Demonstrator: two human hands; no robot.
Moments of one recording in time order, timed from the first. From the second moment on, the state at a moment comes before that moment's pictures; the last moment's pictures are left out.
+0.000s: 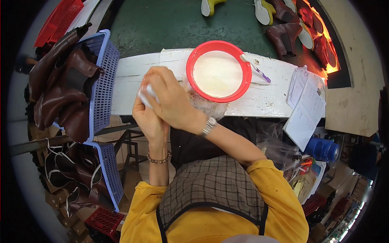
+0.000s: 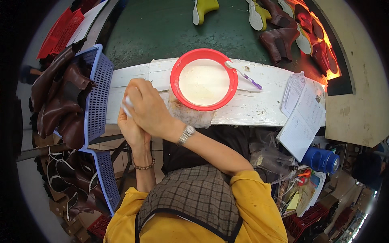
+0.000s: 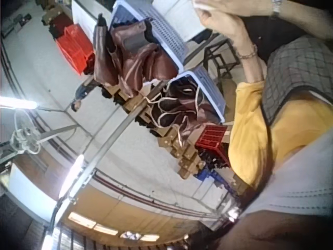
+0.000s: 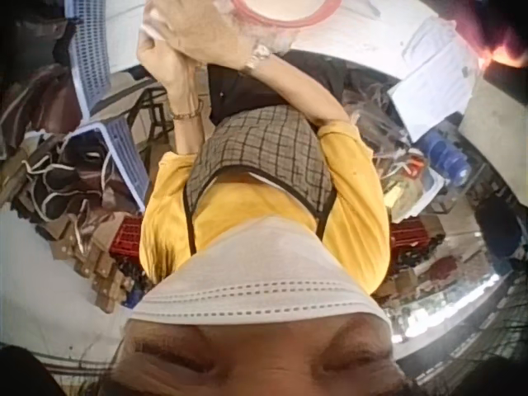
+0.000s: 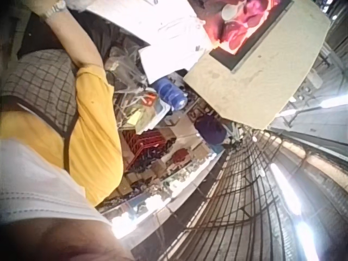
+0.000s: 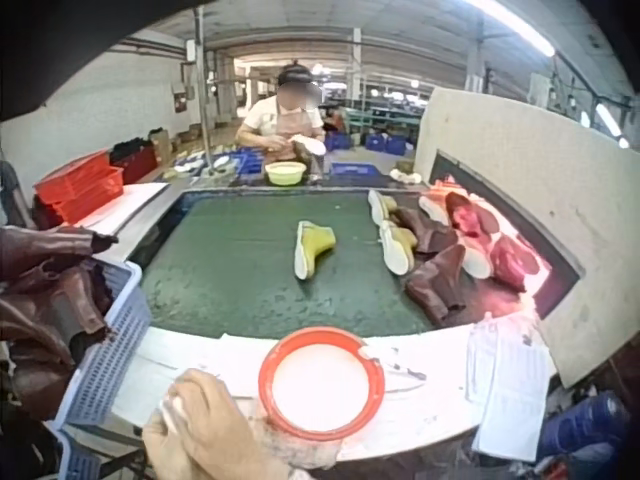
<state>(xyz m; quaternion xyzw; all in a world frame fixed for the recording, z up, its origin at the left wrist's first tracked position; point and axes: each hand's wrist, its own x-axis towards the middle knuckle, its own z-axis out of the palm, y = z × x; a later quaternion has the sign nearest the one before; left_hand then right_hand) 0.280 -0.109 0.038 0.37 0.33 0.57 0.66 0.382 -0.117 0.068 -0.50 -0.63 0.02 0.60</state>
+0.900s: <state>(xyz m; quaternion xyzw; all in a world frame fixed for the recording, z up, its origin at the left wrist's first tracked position) 0.263 -0.090 0.078 0.79 0.44 0.39 0.18 0.386 -0.099 0.091 -0.54 -0.61 0.21 0.54</state>
